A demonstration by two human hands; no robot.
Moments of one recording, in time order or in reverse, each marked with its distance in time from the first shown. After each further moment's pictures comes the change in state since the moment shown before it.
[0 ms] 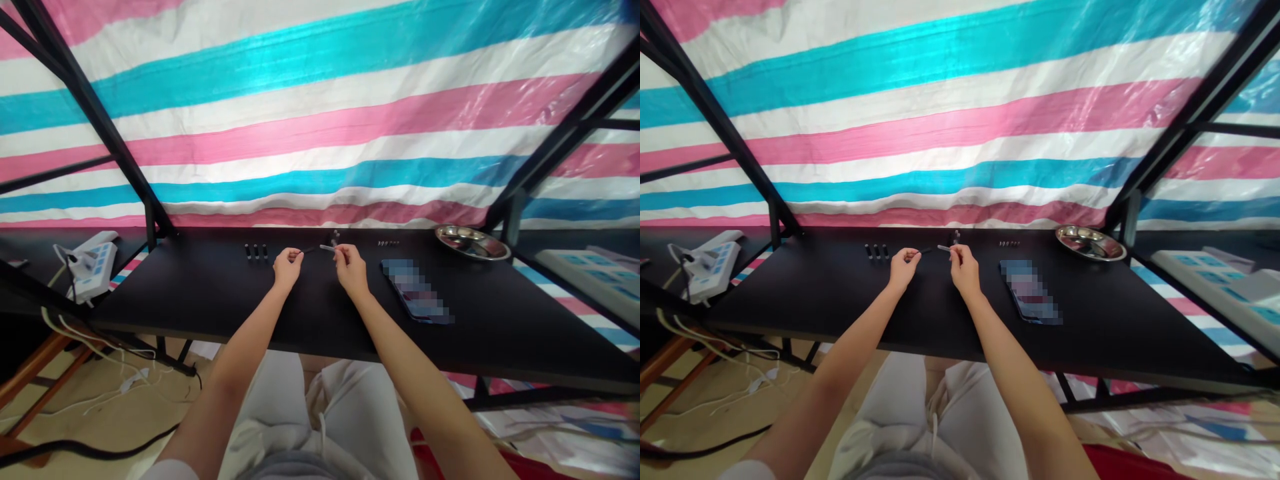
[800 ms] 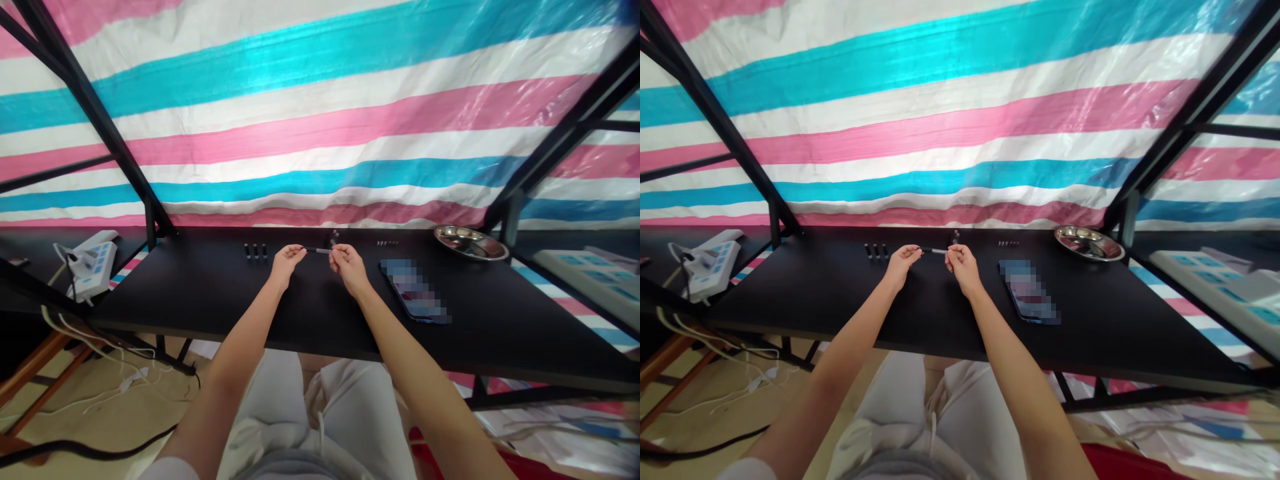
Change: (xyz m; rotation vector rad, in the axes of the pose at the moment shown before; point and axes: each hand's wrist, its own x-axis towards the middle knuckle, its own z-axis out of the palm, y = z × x) left_hand 0.002 0.012 -0.004 -0.602 -0.192 -0.163; right_hand 0.008 0.006 0.005 0.615 -0.161 0.220
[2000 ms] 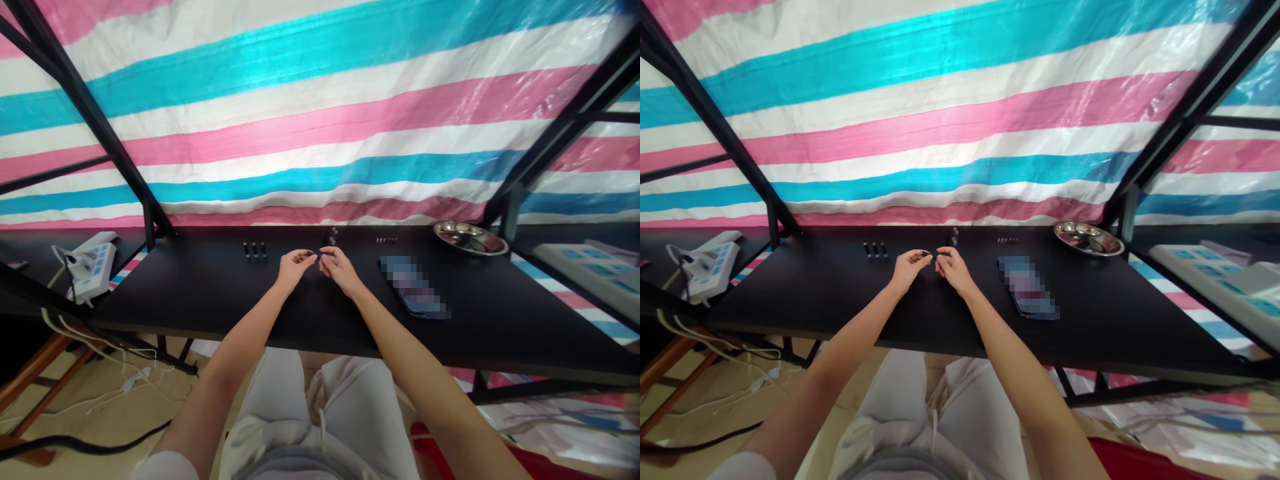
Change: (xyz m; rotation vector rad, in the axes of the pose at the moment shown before) left_hand -0.013 -0.009 0.011 0.132 -0.134 0.105; right_hand -0.008 0.005 0.008 -0.041 -0.168 0.100
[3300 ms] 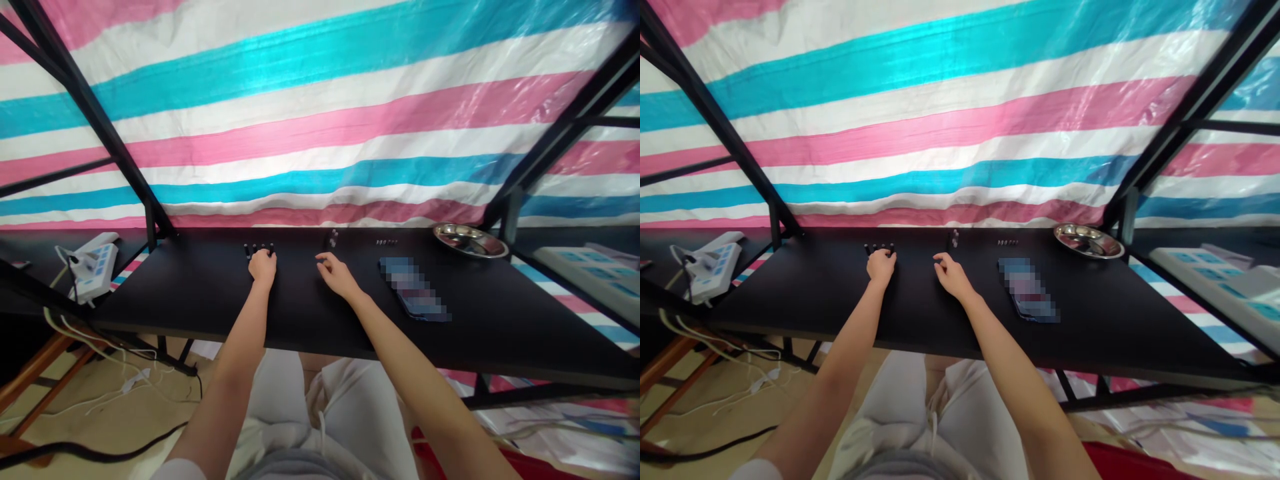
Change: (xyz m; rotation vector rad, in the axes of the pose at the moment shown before) left_hand 0.017 0.016 -0.058 1.203 0.424 -0.292; right_hand -0.008 -0.003 -0.001 -0.668 -0.030 -0.177
